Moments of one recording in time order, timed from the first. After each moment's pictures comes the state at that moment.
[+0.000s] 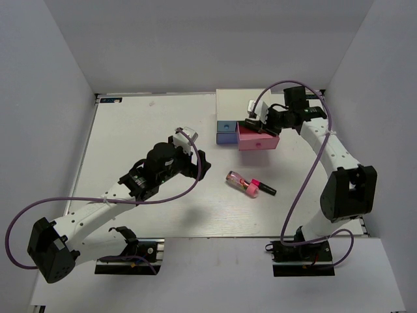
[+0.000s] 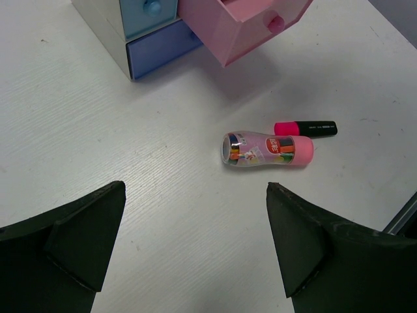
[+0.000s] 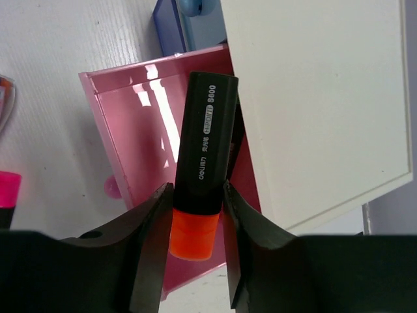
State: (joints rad) left arm -0.77 1.06 0.79 -0.08 -0.04 -0.20; right arm 0.20 1.59 1.42 -0.69 -0.56 -1.13
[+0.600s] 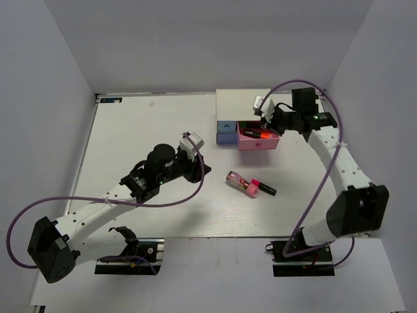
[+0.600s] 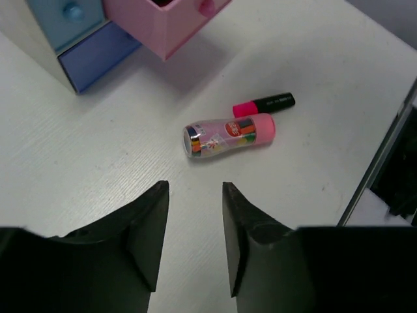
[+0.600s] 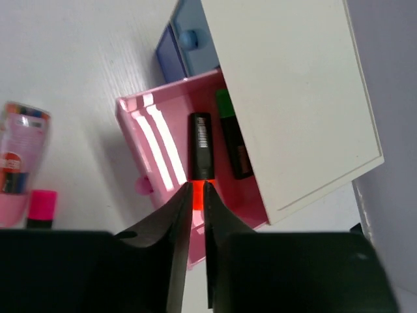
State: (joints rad) left arm -0.77 1.06 0.77 -0.03 0.14 -0.13; right arm 0.20 1.50 1.39 -0.66 -0.59 -1.01
